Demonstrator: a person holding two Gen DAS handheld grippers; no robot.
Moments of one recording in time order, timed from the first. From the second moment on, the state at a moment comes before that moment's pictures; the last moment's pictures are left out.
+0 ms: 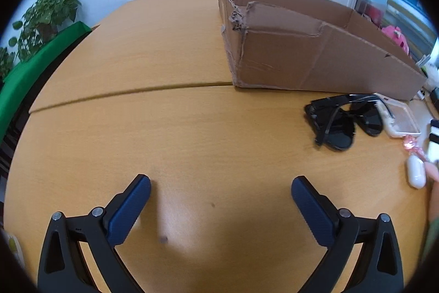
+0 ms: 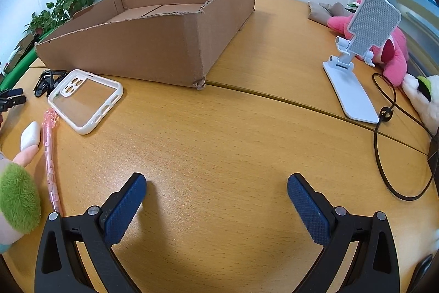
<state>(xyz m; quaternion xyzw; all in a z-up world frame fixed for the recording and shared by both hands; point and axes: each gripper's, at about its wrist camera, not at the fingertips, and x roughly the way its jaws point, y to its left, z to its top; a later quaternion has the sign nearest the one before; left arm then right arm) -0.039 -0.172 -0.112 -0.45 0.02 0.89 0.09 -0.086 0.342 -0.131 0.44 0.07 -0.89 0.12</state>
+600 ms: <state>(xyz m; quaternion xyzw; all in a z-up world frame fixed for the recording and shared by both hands) 0.099 -0.003 -0.069 -0.51 -0.04 0.75 0.43 -0.086 0.338 -0.131 0.45 0.06 -0.89 0.10</state>
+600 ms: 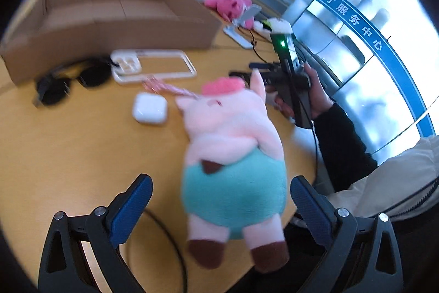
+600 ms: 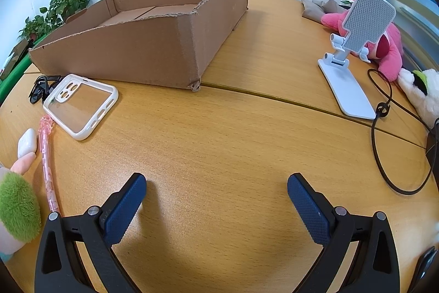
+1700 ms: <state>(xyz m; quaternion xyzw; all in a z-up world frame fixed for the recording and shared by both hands) 0.107 0.025 -0.107 -0.55 -0.06 0.70 0.45 0.034 0.270 -0.070 0.41 -0.17 -0.86 0.25</state>
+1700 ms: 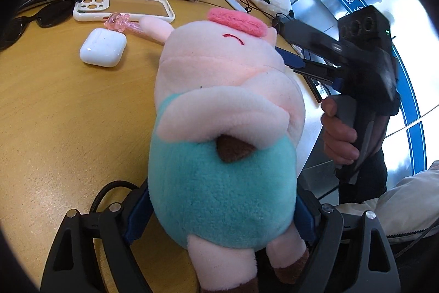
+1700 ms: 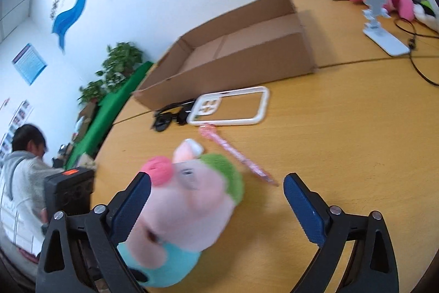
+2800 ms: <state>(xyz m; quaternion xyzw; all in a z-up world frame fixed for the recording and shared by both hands) 0.072 0.008 -0.020 -0.43 -0.03 0.80 0.41 -0.016 0.190 -0.010 0.37 -0.10 -0.87 0.30</state>
